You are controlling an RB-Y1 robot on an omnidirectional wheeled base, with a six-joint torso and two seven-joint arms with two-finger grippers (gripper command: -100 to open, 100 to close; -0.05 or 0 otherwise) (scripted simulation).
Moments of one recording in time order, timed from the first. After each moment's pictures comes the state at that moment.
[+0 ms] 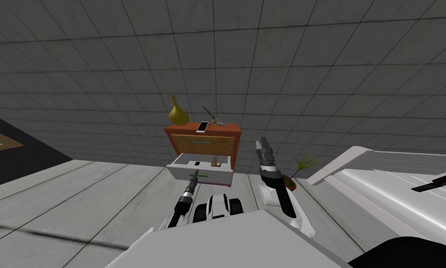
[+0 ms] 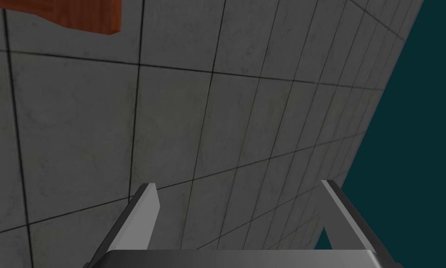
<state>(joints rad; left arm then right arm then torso) 0.29 0.10 -0.16 -1.31 -0.16 -0.57 -0.03 0.46 -0.05 -0.07 -2.28 0.11 -0.46 0.06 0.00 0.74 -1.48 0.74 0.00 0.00</state>
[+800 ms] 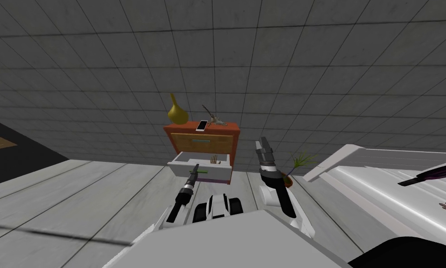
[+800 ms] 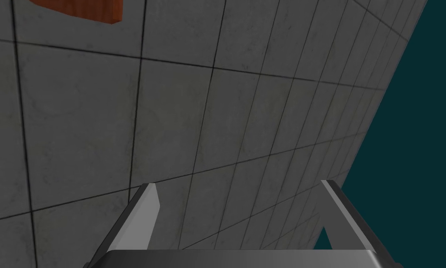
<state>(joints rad) 0.28 0.12 -0.17 -1.48 -0.16 -0.37 0.01 0.46 -0.05 -0.07 -2.28 0.11 -0.46 0.06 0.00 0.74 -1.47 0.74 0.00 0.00</state>
